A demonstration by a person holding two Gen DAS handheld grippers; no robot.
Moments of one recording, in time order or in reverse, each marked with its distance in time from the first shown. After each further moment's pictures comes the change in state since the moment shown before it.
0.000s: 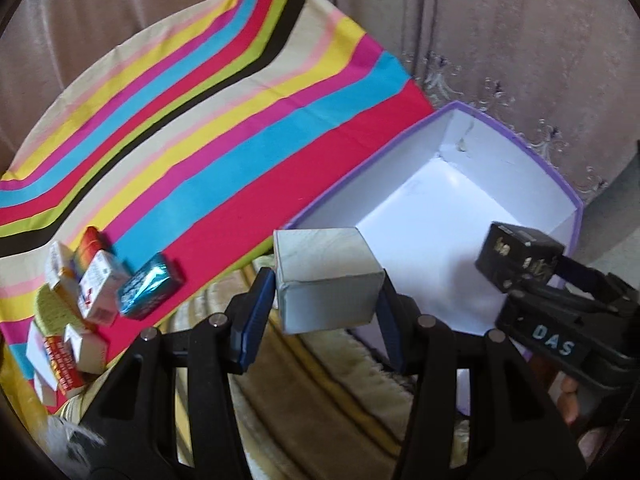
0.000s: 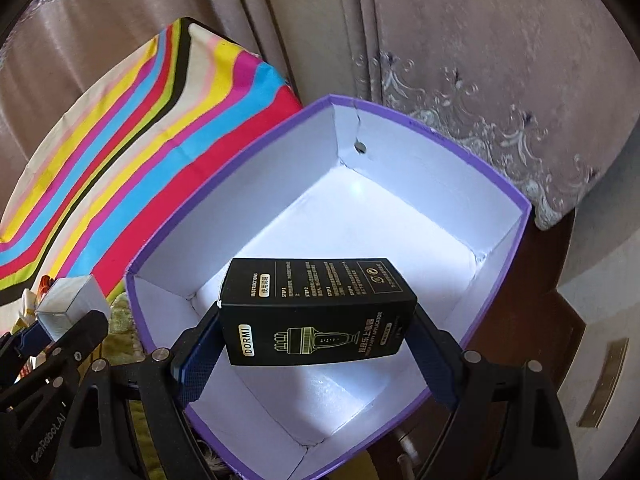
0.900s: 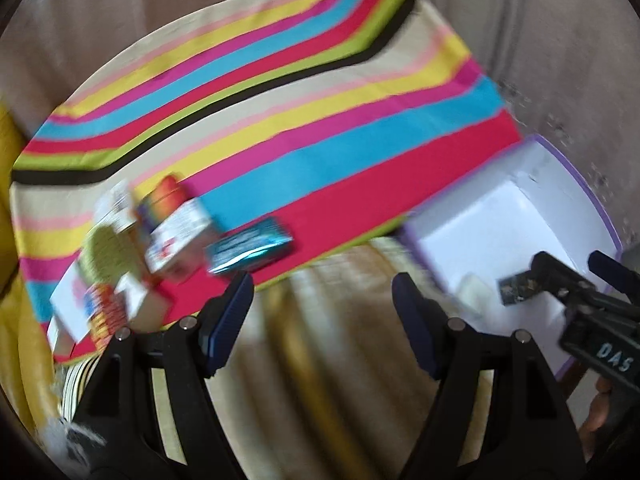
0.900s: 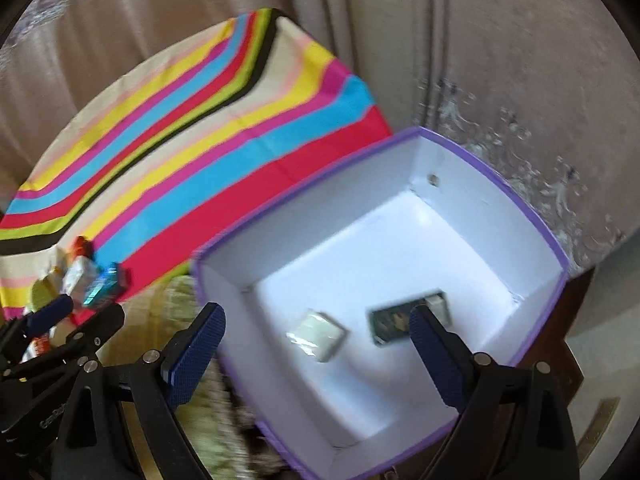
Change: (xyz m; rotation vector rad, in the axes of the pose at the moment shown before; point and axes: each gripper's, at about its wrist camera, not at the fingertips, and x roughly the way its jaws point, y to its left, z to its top) left arm -0.025 0.091 -0.026 -0.234 0.001 0.173; right arm -0.016 0.069 0.006 -0.215 -0.028 0.099
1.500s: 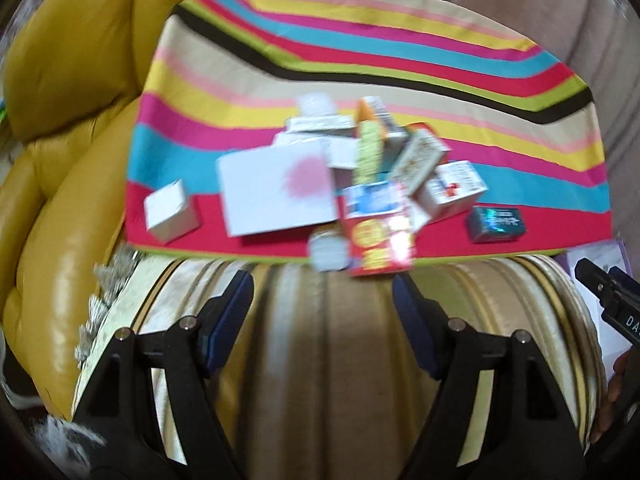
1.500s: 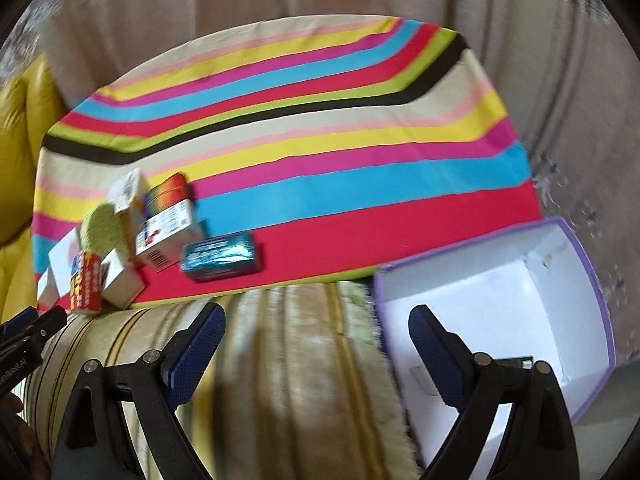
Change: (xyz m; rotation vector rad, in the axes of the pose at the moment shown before) left arm -0.032 0.193 -0.090 -0.464 0.013 0.150; right arm 0.016 0.153 -0.009 -0.368 0.008 0.124
